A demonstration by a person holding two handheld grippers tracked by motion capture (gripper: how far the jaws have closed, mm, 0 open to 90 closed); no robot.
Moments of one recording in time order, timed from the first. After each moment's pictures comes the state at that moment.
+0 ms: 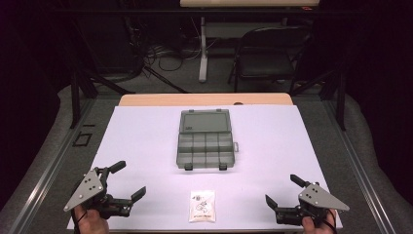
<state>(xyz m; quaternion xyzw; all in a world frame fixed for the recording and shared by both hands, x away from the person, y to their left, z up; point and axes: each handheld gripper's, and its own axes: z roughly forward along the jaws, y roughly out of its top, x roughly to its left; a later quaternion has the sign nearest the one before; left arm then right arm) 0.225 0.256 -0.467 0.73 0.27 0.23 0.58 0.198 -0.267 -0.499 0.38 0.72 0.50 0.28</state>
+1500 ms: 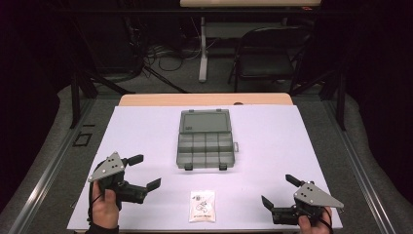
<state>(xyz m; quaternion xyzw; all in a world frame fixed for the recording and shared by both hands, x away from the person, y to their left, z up) 0.263 0.223 -0.454 0.78 0.29 0.13 0.54 0.202 -0.259 -0.499 0.38 0.73 0.50 0.27</state>
